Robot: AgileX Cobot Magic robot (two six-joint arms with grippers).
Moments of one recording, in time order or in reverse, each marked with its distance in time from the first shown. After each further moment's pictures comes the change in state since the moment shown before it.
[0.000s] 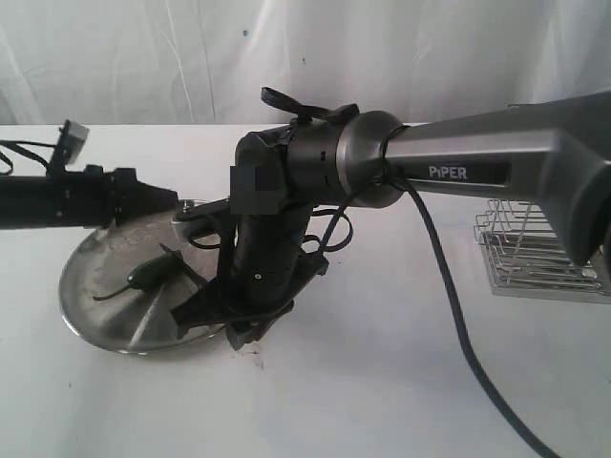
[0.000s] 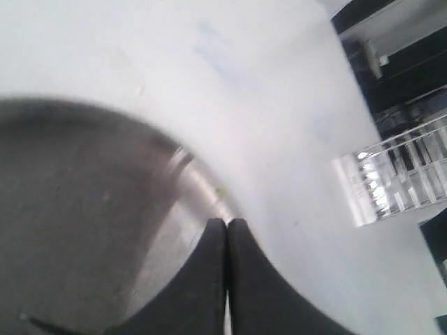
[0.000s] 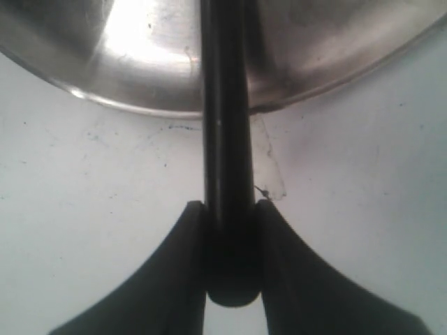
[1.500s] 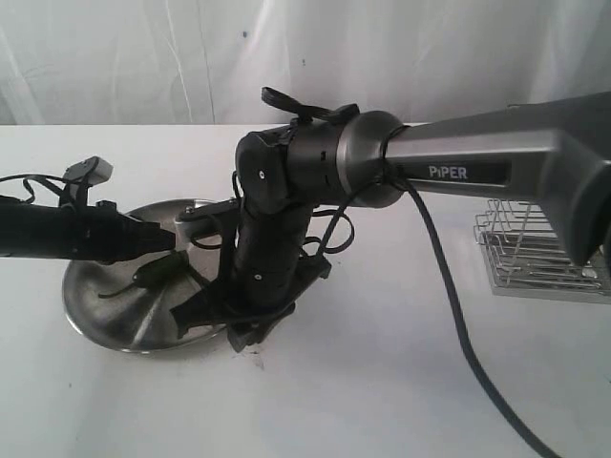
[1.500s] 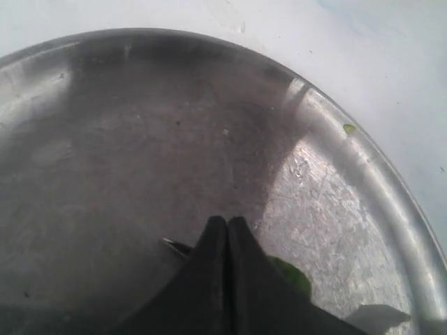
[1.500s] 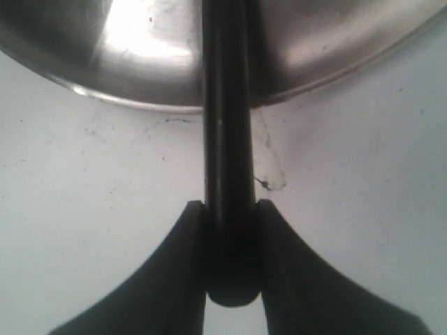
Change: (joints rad) left arm -0.063 0.026 0.069 -0.009 -0.283 0.216; right arm 0.000 0.000 0.000 0.002 0.015 0.019
